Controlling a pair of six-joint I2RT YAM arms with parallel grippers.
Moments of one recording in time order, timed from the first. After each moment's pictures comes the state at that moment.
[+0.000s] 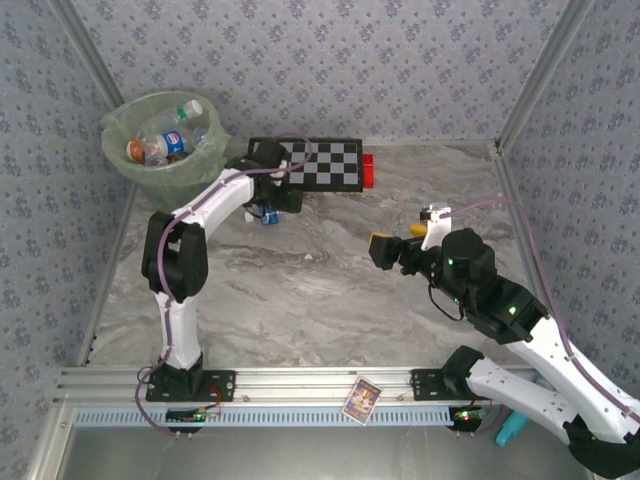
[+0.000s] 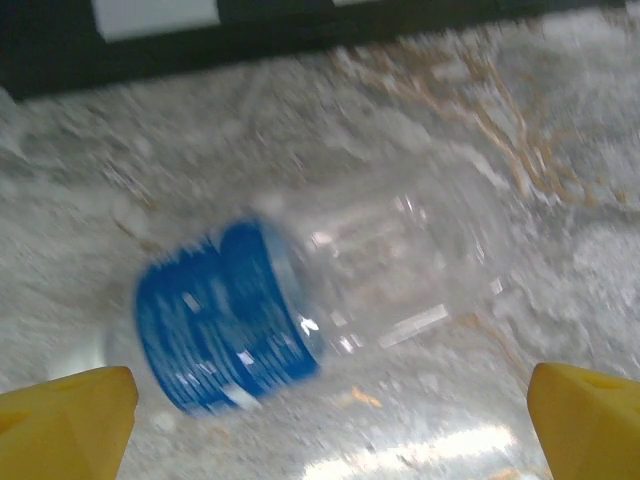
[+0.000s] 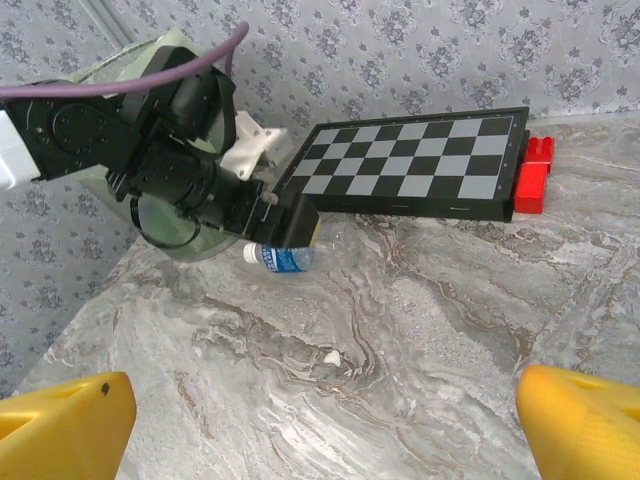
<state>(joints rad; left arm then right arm) -0.42 2.02 1.72 -0.82 -0.04 -0.22 0.76 0.71 0.95 -0.55 0.19 0.45</state>
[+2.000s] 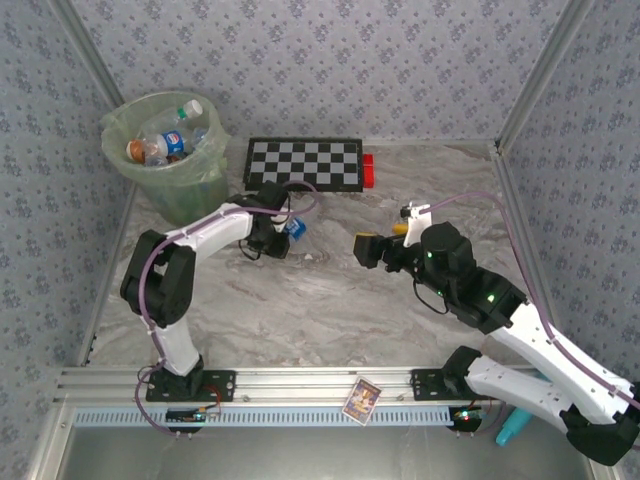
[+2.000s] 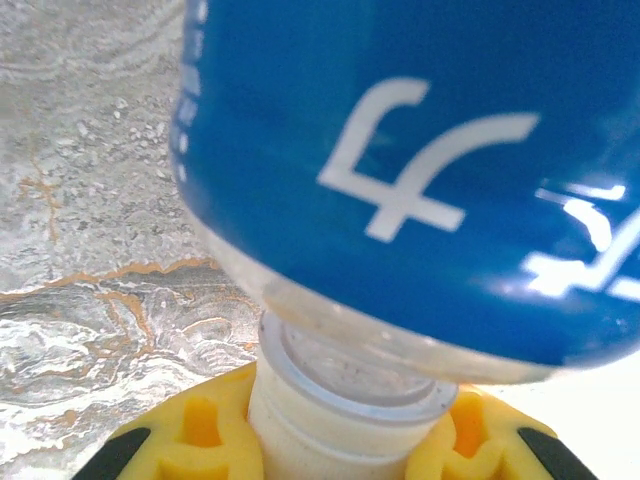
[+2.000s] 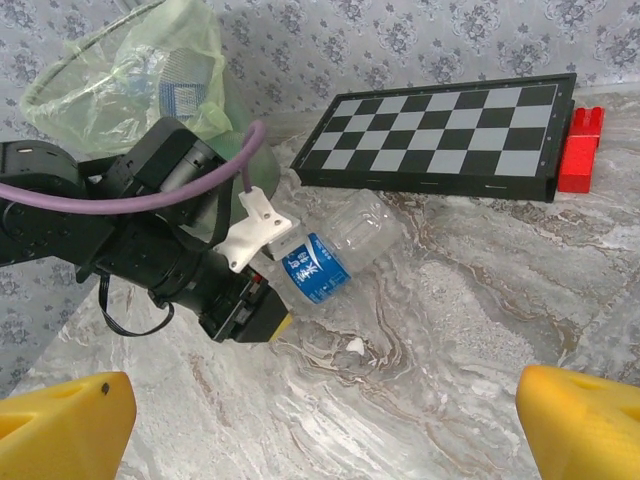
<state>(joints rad) -0.52 1.78 1.27 -0.79 0.05 -0.17 0.79 0.80 0.93 -0.48 0.16 0.48</state>
